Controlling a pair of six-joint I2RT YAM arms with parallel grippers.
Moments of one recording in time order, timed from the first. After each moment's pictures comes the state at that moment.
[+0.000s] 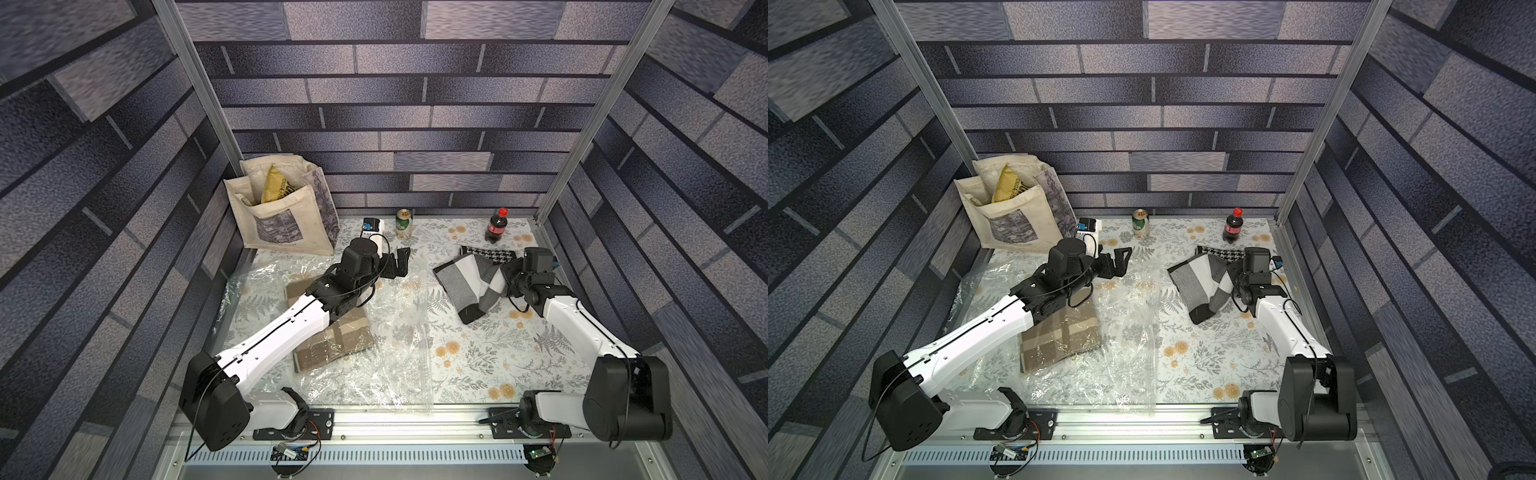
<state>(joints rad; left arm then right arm) -0.67 1.31 1.10 -0.12 -0.12 -0.37 0.04 1.33 0.82 -0.22 0.01 1.12</state>
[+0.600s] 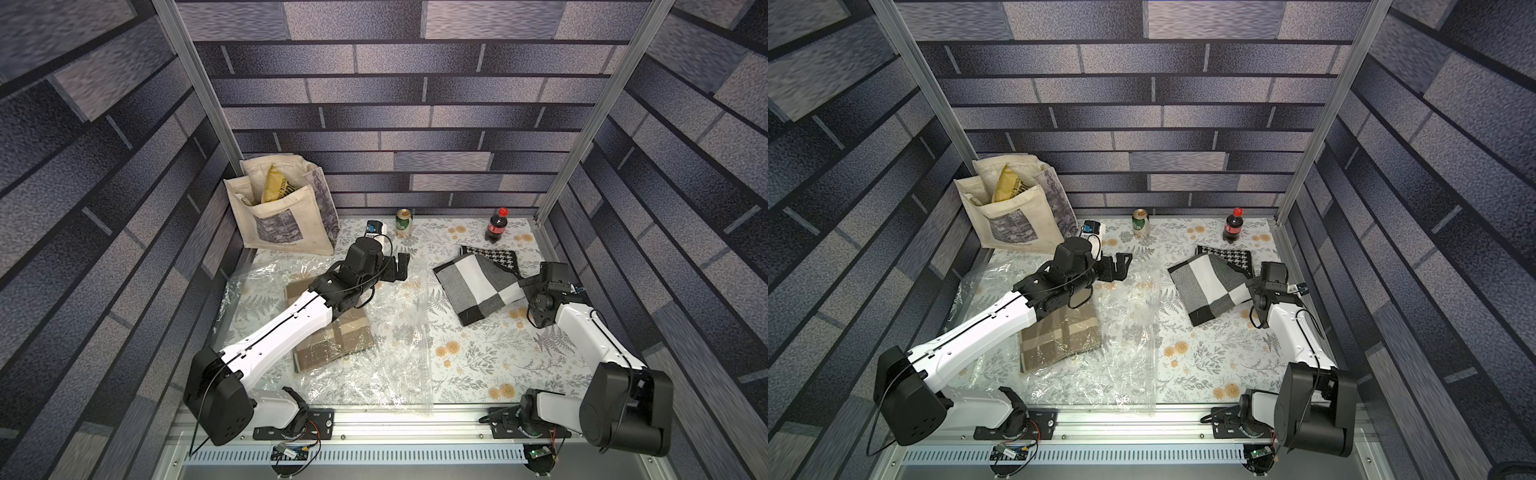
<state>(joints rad) -0.67 1.36 1.16 -0.27 -0.11 -0.39 -0.12 1.24 0.77 -0.51 0.15 1.09</state>
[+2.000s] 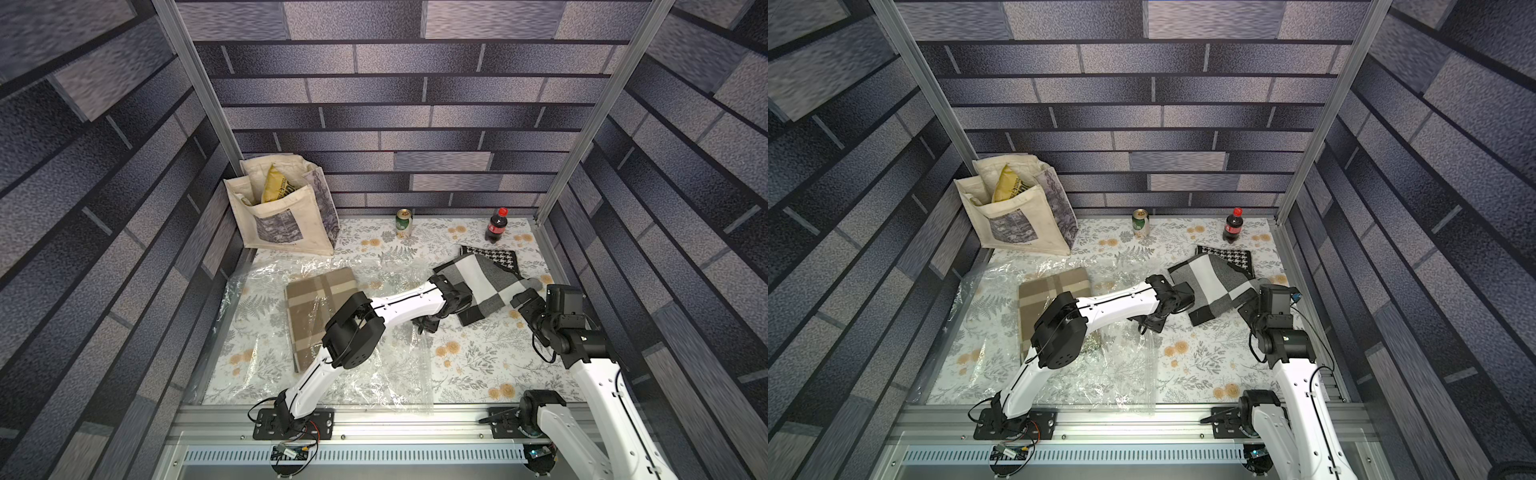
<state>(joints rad) -1.01 2.26 1.88 -1.28 -0.37 -0.69 0.01 0.75 0.70 -0.76 0.05 0.89</state>
